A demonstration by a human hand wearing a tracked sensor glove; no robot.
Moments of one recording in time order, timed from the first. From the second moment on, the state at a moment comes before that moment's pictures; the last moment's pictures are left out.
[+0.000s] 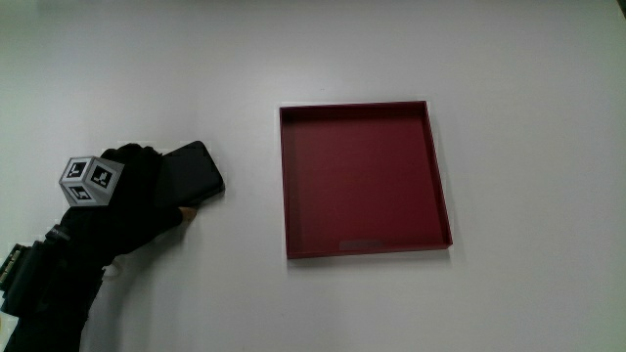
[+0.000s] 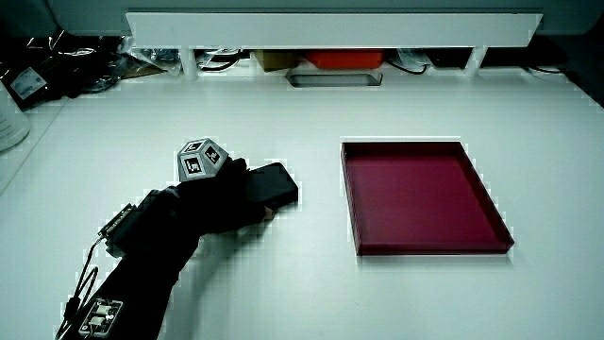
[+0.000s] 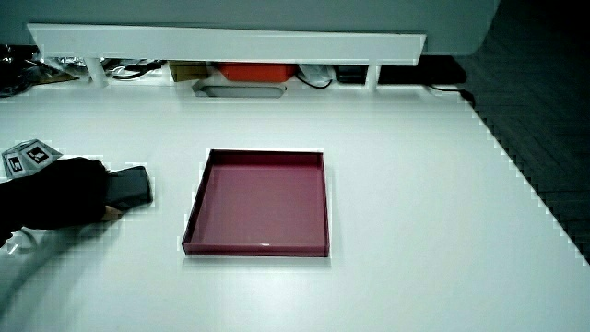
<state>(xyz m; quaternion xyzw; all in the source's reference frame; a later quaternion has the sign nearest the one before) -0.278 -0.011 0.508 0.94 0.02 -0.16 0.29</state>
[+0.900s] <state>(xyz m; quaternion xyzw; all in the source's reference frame) -0.164 0.052 0.362 0.91 0.28 -0.12 0.27</state>
